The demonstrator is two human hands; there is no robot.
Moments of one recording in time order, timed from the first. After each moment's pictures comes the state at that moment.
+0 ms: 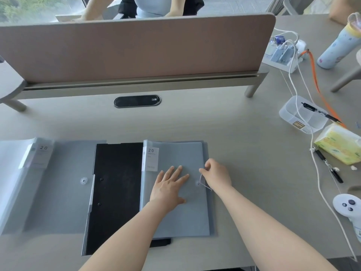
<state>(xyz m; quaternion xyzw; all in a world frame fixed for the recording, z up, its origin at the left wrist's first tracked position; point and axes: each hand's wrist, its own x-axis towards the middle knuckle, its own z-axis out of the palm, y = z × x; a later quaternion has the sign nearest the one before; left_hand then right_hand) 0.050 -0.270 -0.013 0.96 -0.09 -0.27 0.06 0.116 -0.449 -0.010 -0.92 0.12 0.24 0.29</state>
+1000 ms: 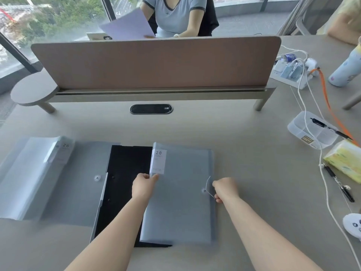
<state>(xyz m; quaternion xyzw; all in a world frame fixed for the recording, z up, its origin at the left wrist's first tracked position) 0.048 -0.208 0.016 0.74 0.45 -0.12 0.48 0.103 -0.460 -0.002 -0.81 0.28 0.31 0.41</state>
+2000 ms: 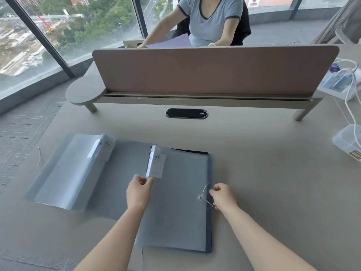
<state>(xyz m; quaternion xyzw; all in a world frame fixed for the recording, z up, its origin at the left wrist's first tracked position) -0.006 -0.094 0.033 0.77 0.47 0.00 0.43 0.069 -0.340 -0.014 -0.84 0.16 0.30 0.41</state>
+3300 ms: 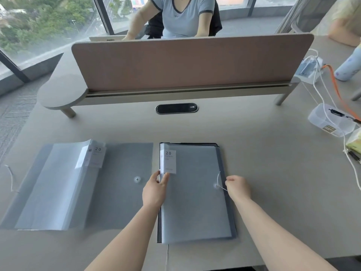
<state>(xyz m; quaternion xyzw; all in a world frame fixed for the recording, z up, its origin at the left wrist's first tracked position) 0.007 -0.085 0.010 0.80 0.36 -0.12 0.46 0.050 -0.334 -0.002 -0.86 0.29 0.20 0.38</state>
